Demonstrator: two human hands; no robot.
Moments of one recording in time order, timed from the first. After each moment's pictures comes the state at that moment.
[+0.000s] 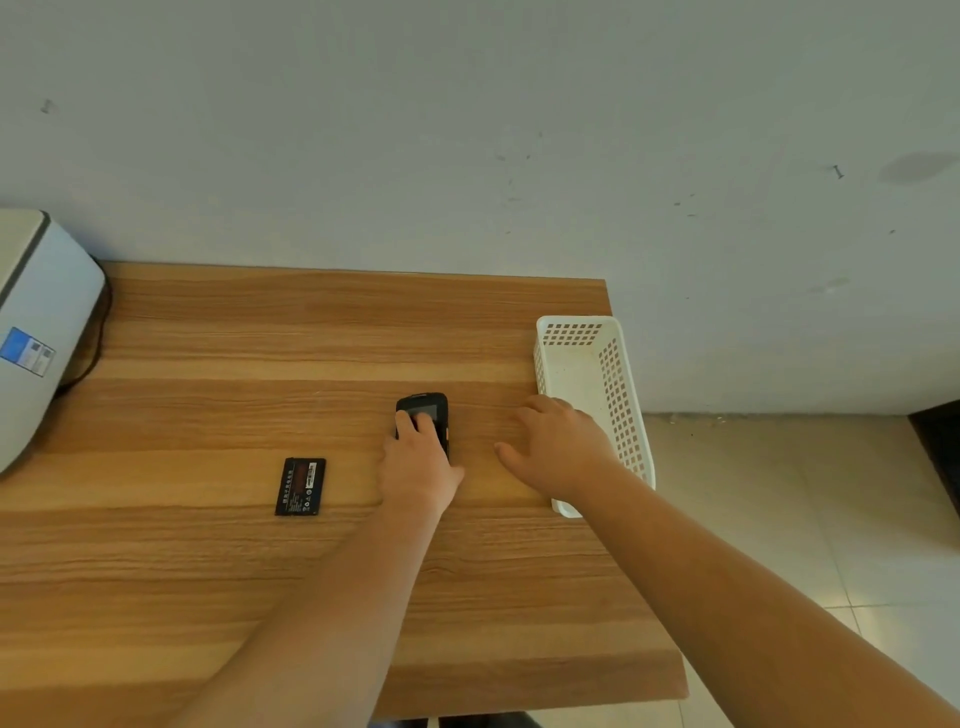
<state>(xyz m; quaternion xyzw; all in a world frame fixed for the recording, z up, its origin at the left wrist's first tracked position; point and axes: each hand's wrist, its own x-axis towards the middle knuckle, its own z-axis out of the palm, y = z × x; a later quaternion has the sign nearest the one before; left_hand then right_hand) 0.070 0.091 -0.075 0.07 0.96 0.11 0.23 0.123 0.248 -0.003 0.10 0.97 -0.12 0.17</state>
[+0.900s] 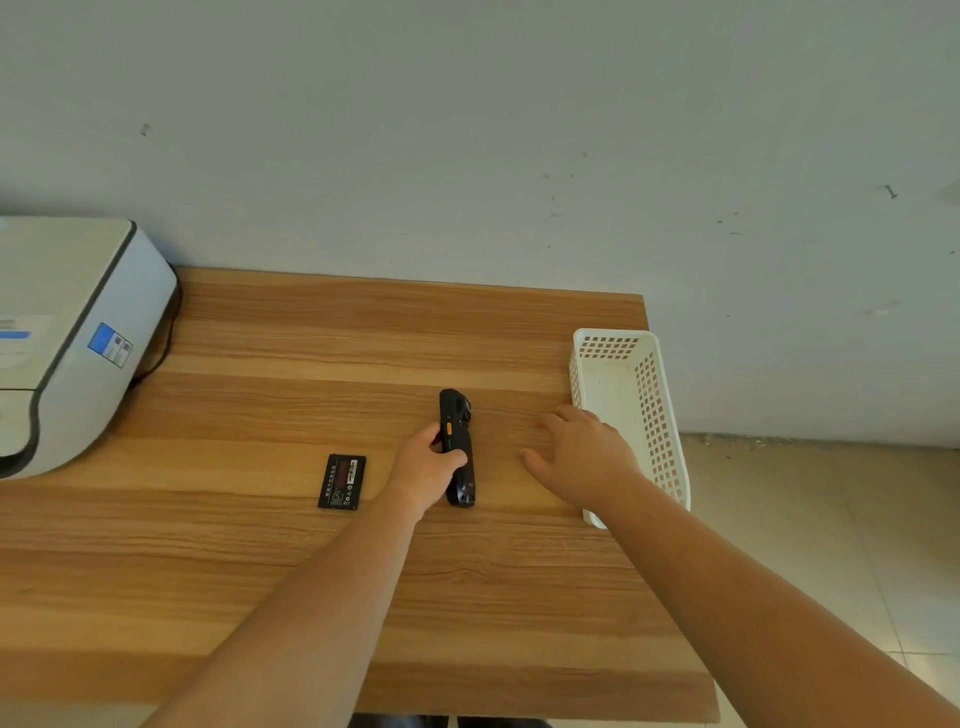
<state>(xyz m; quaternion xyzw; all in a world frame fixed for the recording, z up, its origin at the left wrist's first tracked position) 0.056 0.049 -0.068 -0.08 0.79 0.52 0.33 0.121 0.236 0.000 0.10 0.97 -0.13 0.17</state>
